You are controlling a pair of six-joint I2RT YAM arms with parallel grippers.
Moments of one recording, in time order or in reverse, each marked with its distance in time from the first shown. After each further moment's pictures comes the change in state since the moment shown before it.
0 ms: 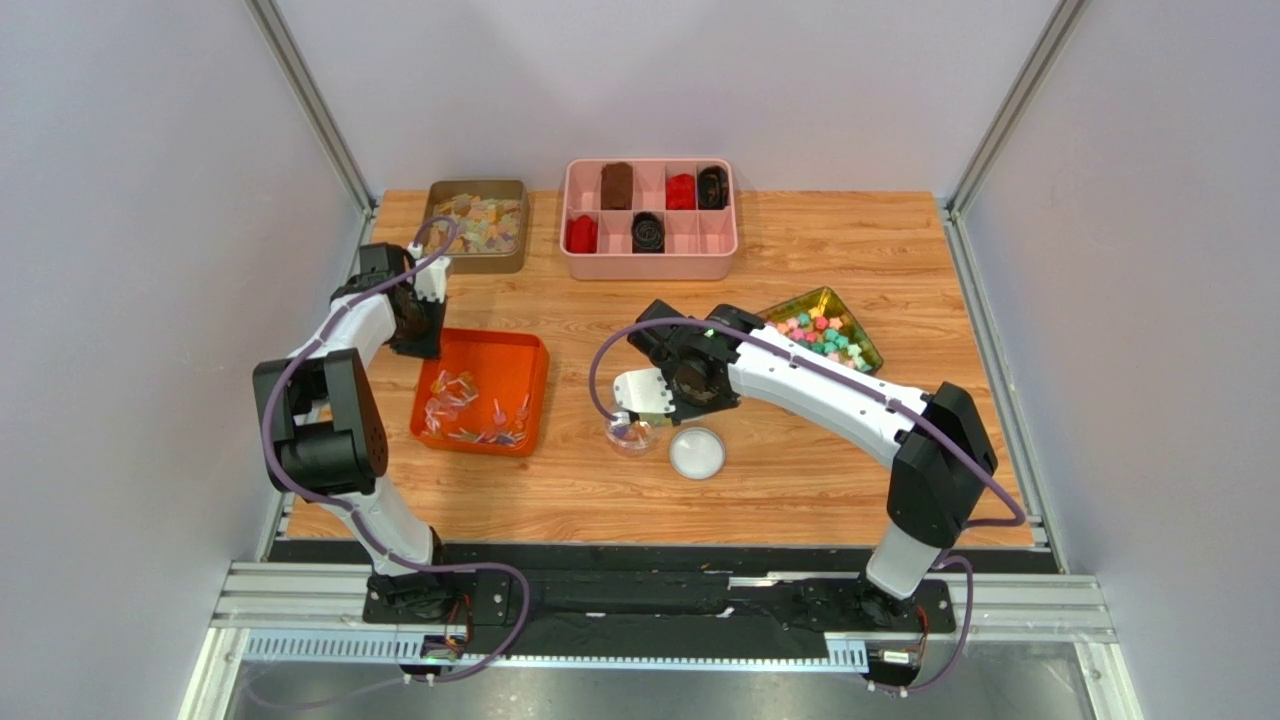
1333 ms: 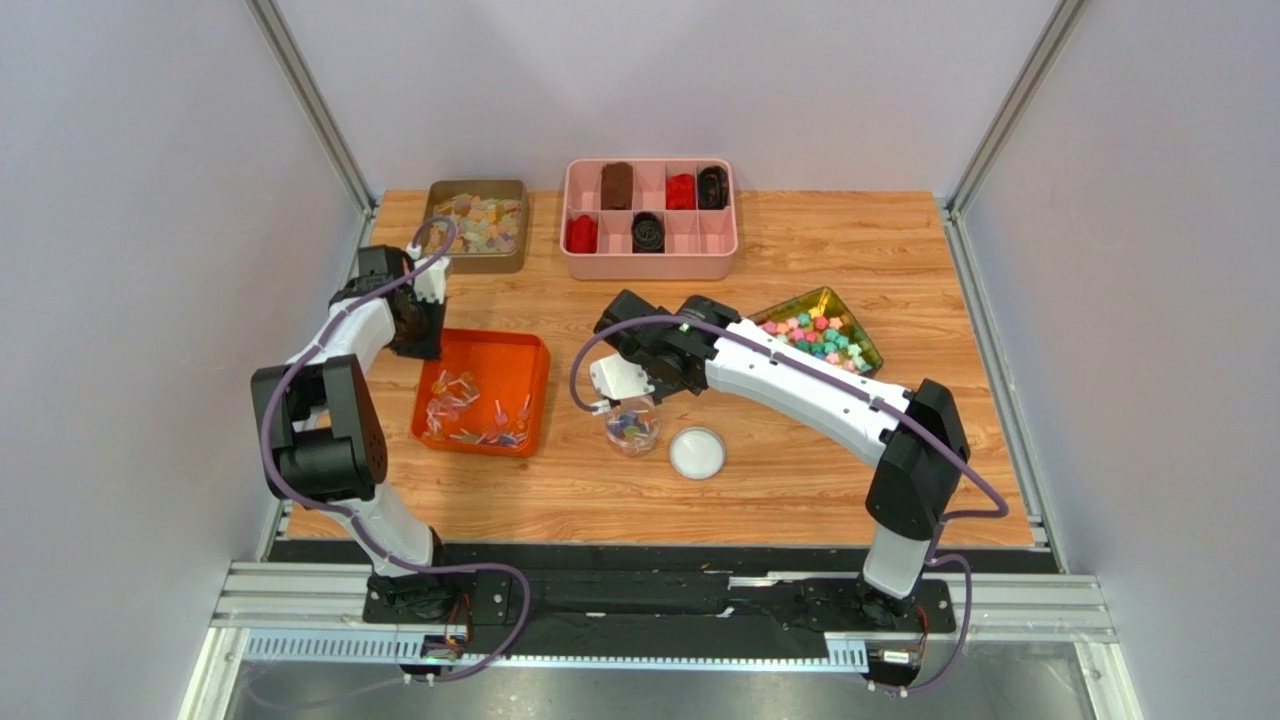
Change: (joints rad) left arm -0.001 -0.026 -0.025 0.017 0.013 -0.010; right arm 0.069 0.077 0.172 -0.019 0.250 -0.093
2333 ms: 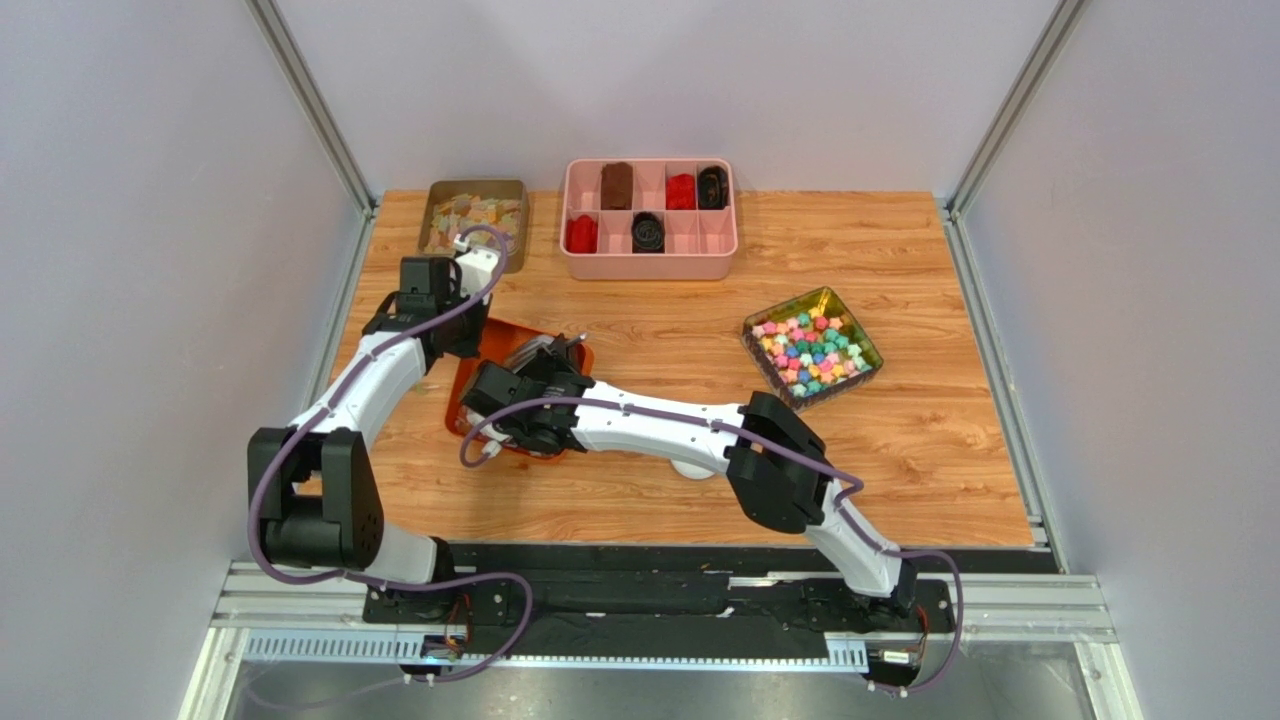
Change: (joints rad) left arm -0.233 -0.265 -0.175 0.179 -0.060 -0.029; right arm 0.239 0.457 0.316 0.490 0.348 -0.333
